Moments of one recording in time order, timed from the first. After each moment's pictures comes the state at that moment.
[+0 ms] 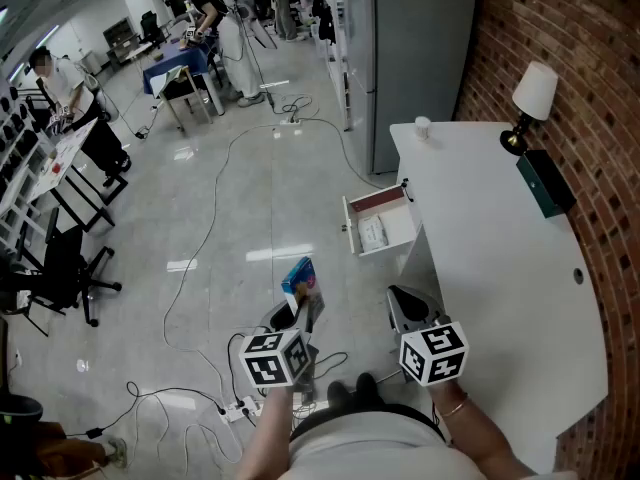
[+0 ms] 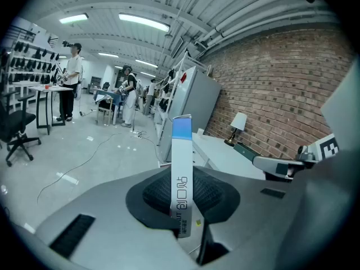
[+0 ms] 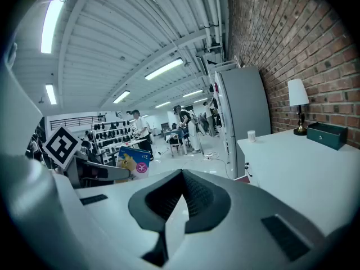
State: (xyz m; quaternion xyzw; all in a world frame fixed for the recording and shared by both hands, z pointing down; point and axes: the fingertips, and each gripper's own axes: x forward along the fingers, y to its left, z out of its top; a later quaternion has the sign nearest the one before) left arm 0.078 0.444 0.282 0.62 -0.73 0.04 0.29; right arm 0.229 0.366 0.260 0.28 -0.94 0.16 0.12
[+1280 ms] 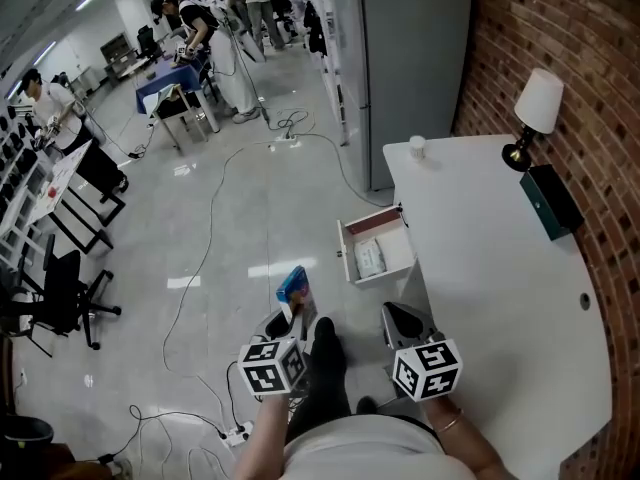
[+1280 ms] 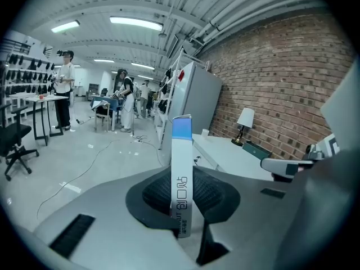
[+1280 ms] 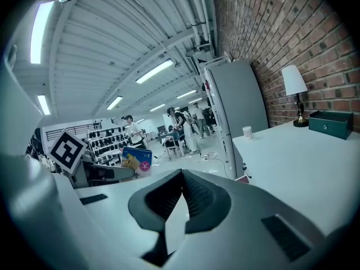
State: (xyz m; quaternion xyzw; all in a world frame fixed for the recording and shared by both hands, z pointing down) left arm 0.055 0.318 0.295 0.61 -0.74 0.07 0.26; right arm 0.220 0.257 0.283 0.30 -0.93 0.19 0.10
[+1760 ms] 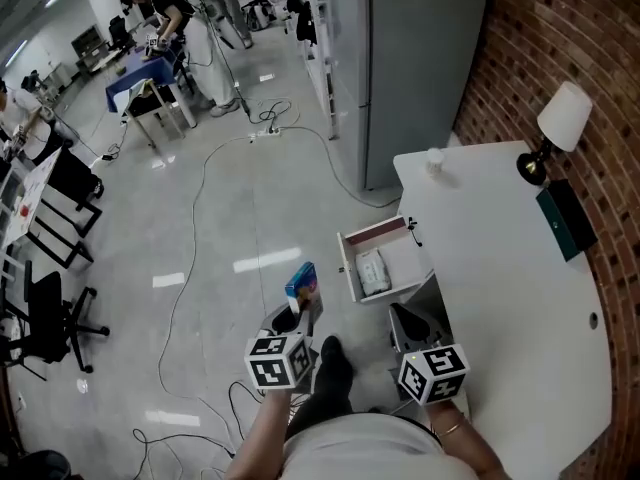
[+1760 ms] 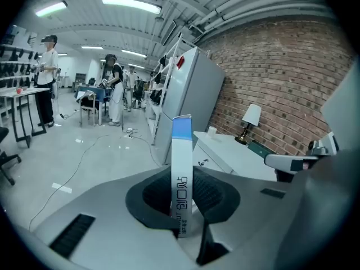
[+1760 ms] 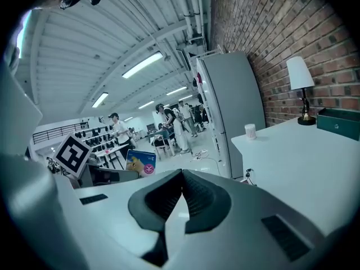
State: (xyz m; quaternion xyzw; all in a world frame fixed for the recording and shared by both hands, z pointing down) left arm -0.082 0.160 0.321 0.66 -0.69 0.08 0.29; right arm 0.087 0.125 0.296 0.35 -0.91 0.21 0.12
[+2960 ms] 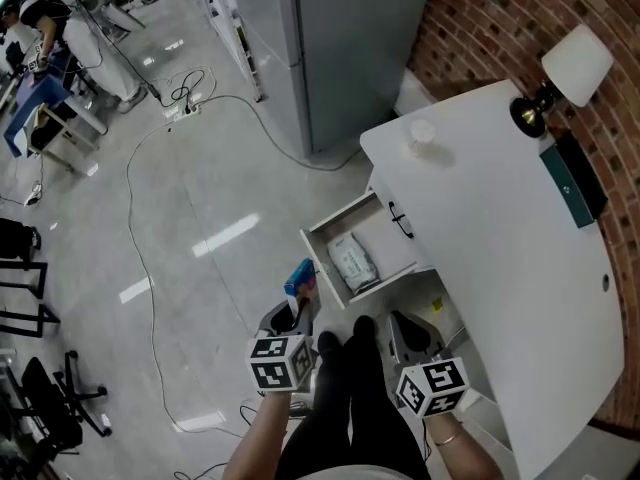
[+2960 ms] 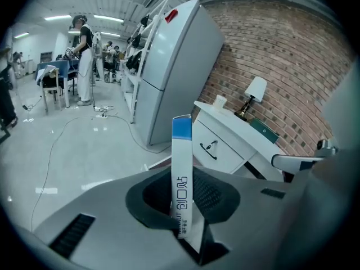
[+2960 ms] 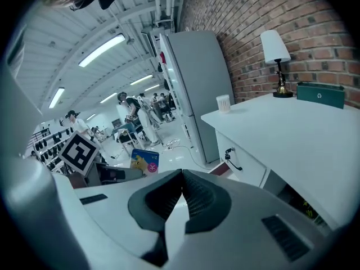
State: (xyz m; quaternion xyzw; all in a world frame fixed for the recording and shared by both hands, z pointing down) left arm -0.138 -0.074 0.501 0.72 -0.56 0.18 0.38; right arm 0.030 -0.056 0.445 0.48 -0.81 0.29 0.16
